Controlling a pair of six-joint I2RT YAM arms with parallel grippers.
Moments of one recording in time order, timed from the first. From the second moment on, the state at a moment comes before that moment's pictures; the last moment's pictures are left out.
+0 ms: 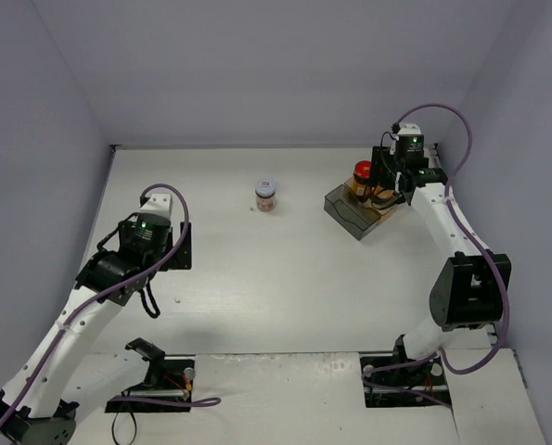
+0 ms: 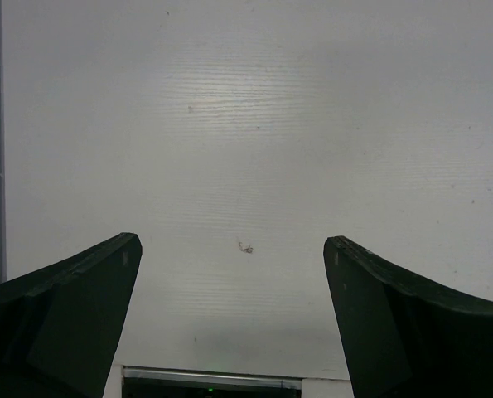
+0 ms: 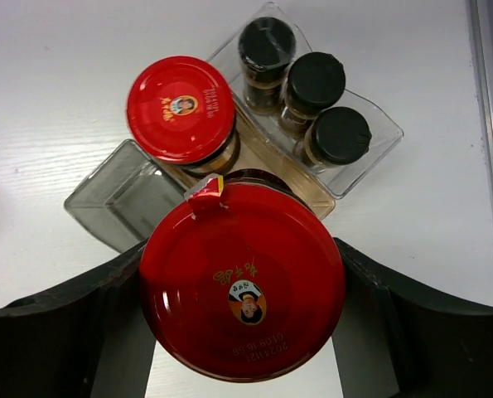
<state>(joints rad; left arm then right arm) -0.47 0.87 1.04 -0.96 -0.40 -0.30 0.08 1.59 1.35 -0.44 0.11 0.11</state>
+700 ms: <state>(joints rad) -0.47 0.87 1.00 -0.96 -0.40 -0.30 0.01 1.70 1.24 -0.29 0.12 0.15</state>
